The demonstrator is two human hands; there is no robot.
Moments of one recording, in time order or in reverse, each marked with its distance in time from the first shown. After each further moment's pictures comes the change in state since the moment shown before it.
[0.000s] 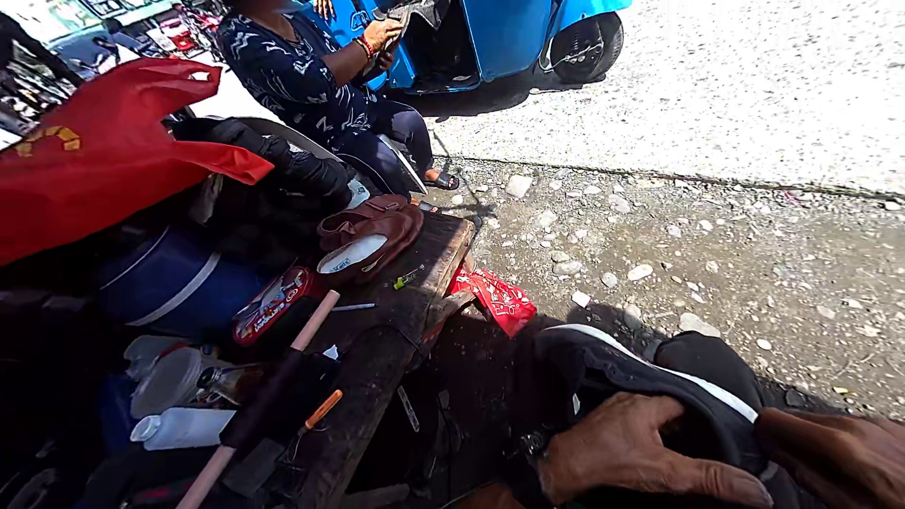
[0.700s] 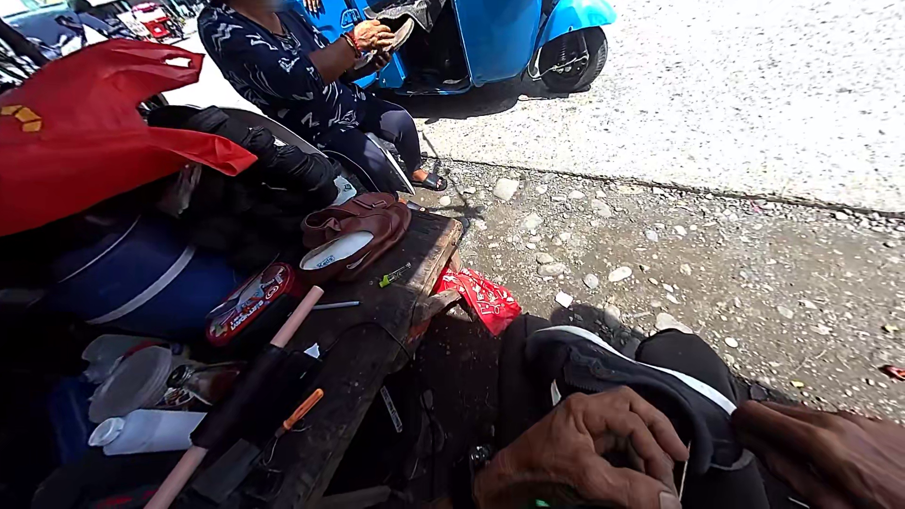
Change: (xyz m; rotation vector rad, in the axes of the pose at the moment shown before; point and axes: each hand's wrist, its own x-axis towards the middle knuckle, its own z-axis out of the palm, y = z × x) left_hand -0.042 0.008 -0.017 -0.482 -0.048 0.489; right_hand -0.012 0.001 0.009 -0.050 0.130 -0.031
